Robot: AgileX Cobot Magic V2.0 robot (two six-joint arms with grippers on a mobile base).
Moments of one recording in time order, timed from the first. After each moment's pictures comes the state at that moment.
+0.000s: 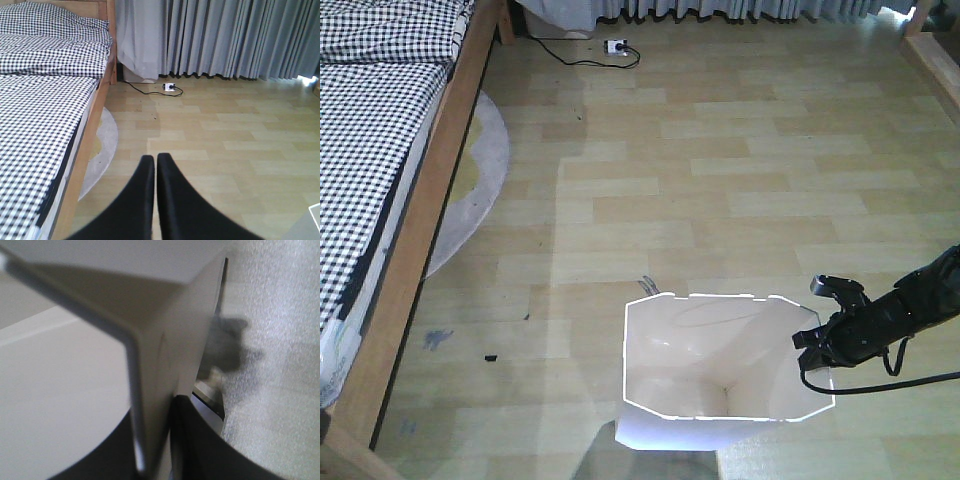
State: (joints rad) left arm 0.01 -0.01 0.03 -0.04 0.27 -0.04; right arm -0.25 2.58 -1.14 0.98 0.53 -1.30
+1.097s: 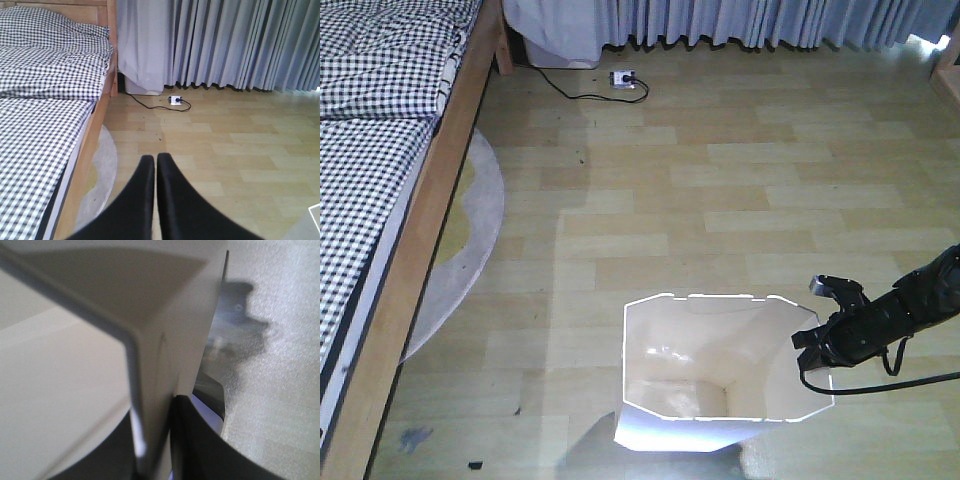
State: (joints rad) left arm 0.01 -0.01 0.03 -0.04 0.27 -0.04; right arm -0.25 2.58 -1.14 0.98 0.53 -1.30
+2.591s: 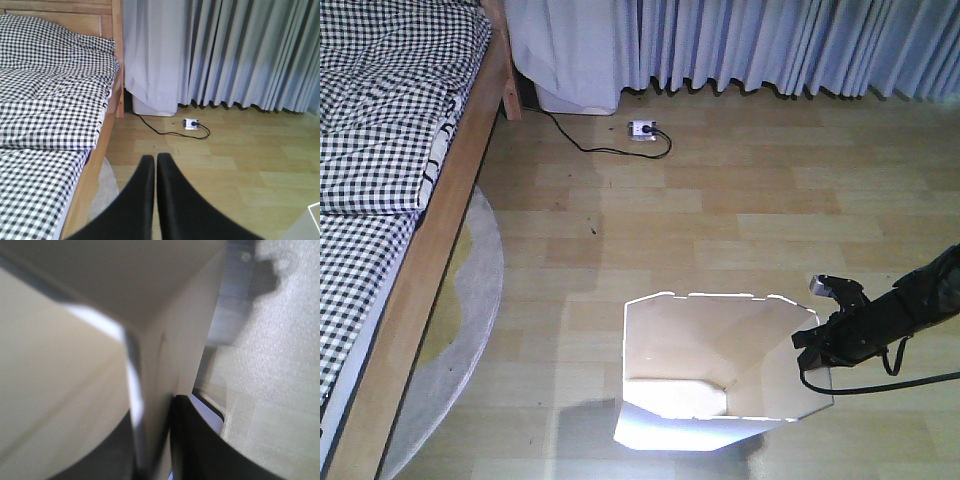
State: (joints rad) left arm 0.01 -0.01 0.03 -0.04 0.27 -0.04; right arm -0.25 2.58 -1.14 0.98 0.53 -1.30
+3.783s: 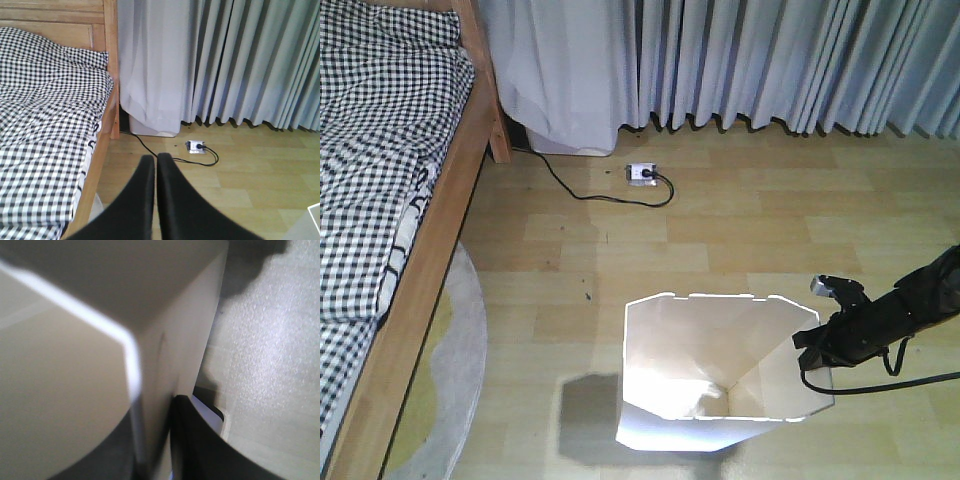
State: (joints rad) left arm 0.01 -0.01 0.03 -0.04 0.27 -0.04; right arm -0.25 2.58 -1.14 0.98 0.53 -1.30
